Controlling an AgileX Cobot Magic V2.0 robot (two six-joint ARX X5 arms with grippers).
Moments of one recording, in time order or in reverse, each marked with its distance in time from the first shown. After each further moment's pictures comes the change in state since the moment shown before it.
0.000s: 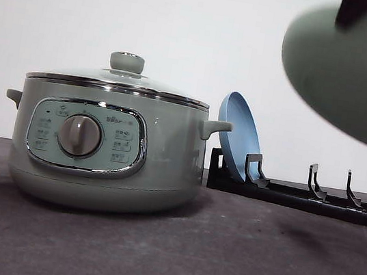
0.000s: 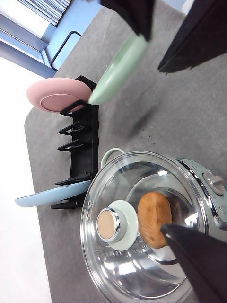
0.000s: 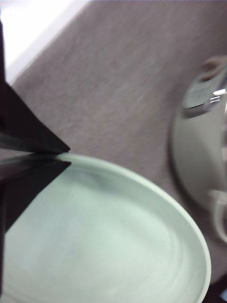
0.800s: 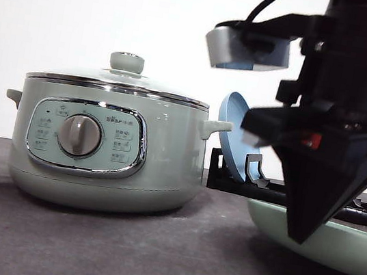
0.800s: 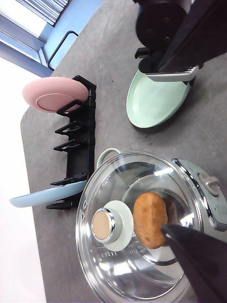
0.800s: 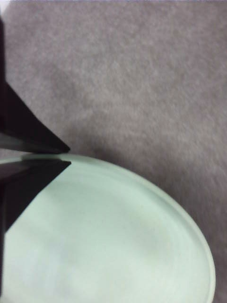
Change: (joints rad) left_arx 0.000 0.000 0.000 -0.016 0.000 0.000; right_arx 0.079 0.369 -0.216 0.234 0.070 0.085
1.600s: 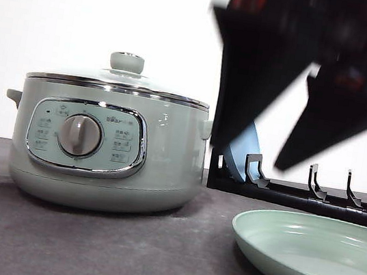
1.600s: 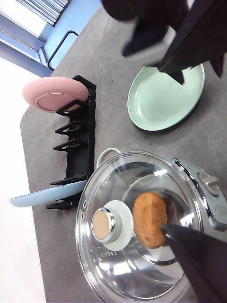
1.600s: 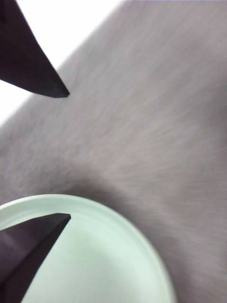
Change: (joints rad) left_arx 0.000 0.000 0.000 -0.001 0.000 0.000; right_arx -0.059 -0.160 0.046 0.040 -0.276 0.041
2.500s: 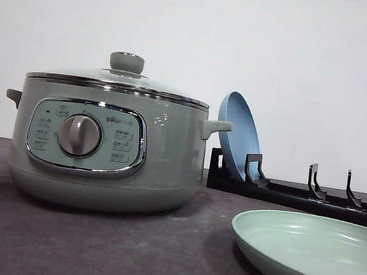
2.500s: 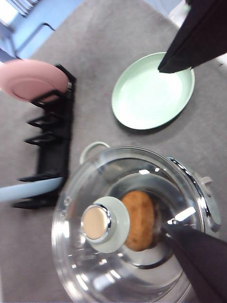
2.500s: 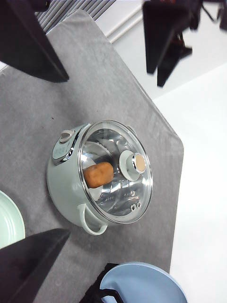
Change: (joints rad) left_arx 0.000 0.361 0.328 -0.218 0.000 0.003; right_arx -0.214 -0.564 0.254 -0.061 -0.050 -0.058
